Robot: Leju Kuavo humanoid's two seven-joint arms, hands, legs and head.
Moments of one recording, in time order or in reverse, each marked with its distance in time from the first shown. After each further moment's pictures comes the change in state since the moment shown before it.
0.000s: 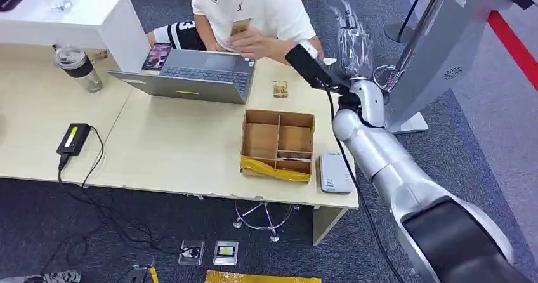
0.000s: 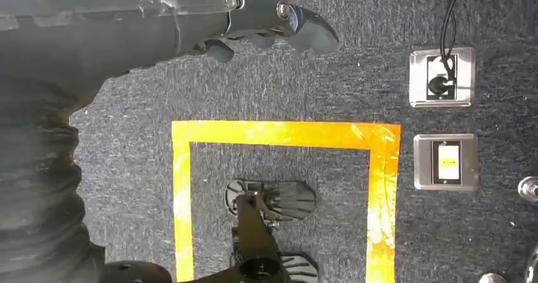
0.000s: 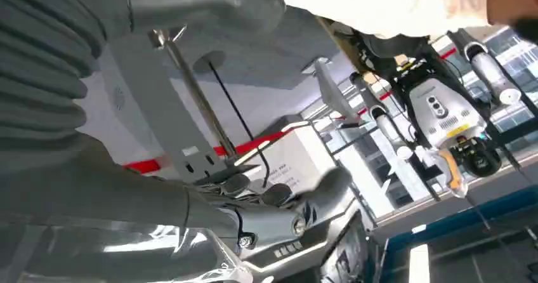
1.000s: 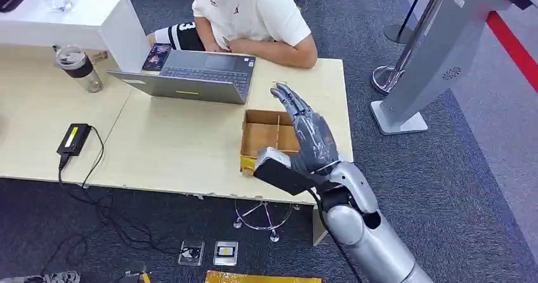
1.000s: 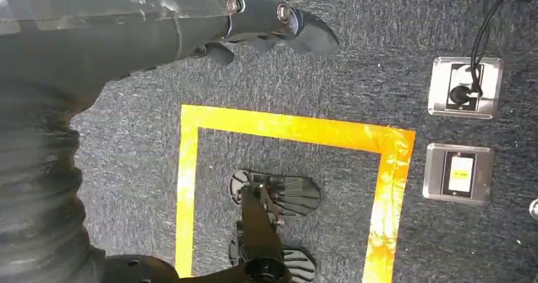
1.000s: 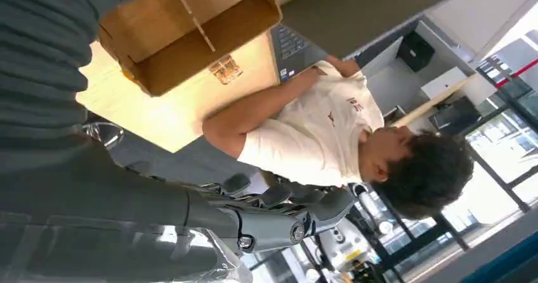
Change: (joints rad) left arm 0.028 0.008 0.001 0.001 0.114 -0.008 -0.011; right arm 0.611 -0.093 0.036 -0.955 0.108 0.479 0.085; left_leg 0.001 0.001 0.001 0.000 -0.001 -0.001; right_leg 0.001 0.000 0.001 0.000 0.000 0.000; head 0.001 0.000
